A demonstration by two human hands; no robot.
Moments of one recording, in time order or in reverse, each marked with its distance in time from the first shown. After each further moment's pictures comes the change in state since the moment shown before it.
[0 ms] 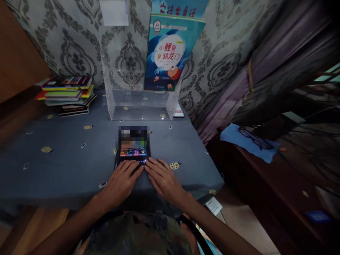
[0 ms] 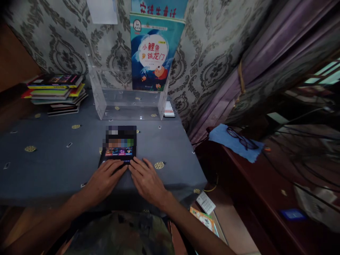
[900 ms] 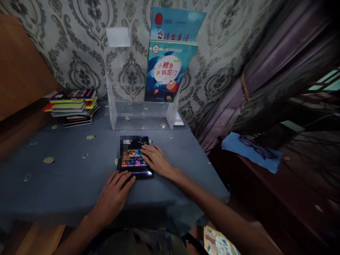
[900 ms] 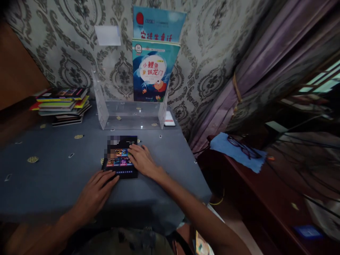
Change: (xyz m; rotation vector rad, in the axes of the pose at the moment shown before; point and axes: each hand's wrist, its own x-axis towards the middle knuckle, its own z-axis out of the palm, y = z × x) left_hand -0.024 -0.017 0.001 0.029 0.090 -0.081; right_hand 0.089 0.065 0.023 0.096 -0.133 0.198
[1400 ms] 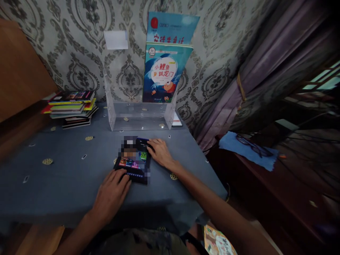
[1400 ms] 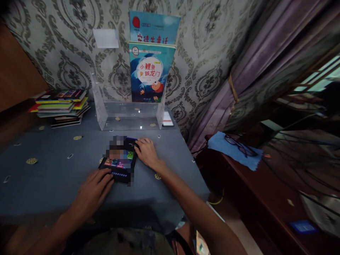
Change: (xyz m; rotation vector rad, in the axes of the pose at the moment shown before) left_hand 0.012 0.005 -0.003 0.020 0.039 -0.170; right_hand 0.014 0.029 -0.008 -0.113 0.090 0.121
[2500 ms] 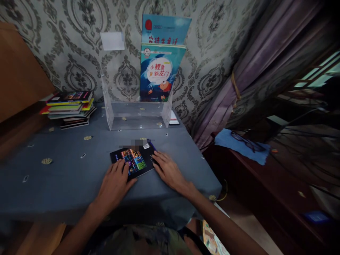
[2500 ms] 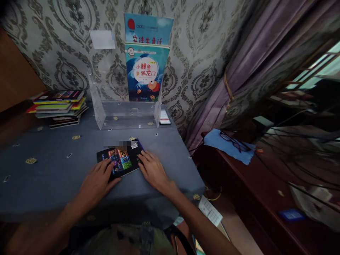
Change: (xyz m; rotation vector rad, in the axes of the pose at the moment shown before) left_hand 0.017 0.004 0.009 0.131 -0.072 -0.030; right_hand -0.090 -0.016 -0.020 0.041 0.027 -0.050
